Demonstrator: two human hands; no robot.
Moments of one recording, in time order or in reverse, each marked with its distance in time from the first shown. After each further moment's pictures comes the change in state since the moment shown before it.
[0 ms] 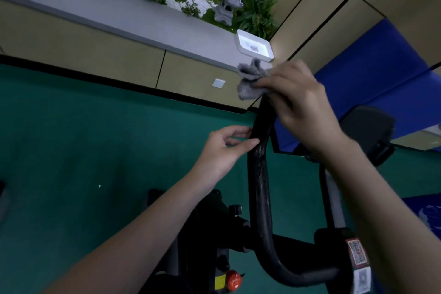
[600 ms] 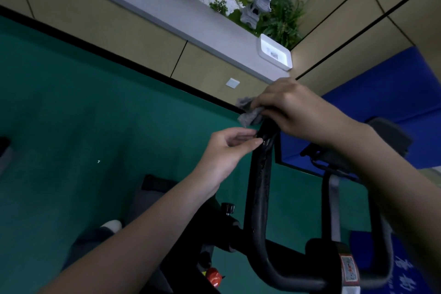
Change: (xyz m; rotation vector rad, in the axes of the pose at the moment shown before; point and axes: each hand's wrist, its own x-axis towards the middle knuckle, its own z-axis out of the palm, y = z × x) left_hand -0.019 -0.019 0.012 -0.181 0.169 -0.019; right_hand 0.016 0.003 0.007 -0.031 -0.593 -0.241
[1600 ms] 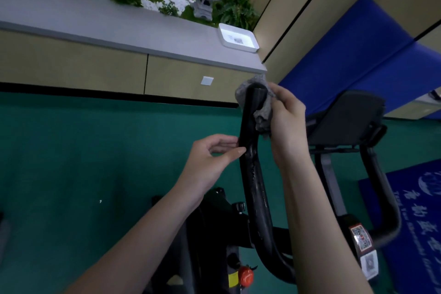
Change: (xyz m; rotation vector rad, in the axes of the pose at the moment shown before) left_hand 0.018 0.020 -0.020 0.324 -0.187 -0.033; right_hand -0.004 -0.029 0.049 1.144 1.003 1.207
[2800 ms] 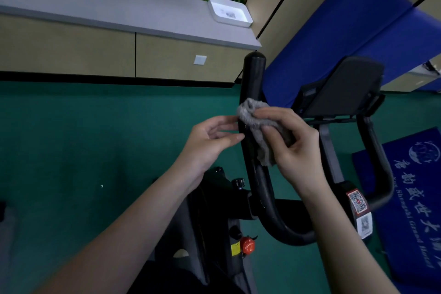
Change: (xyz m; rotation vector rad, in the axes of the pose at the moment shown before) left_hand -0.009 -0.004 -0.001 -0.128 -0.130 -0.033; right_hand -0.066 0.041 -0.047 -0.254 -0.222 -0.515
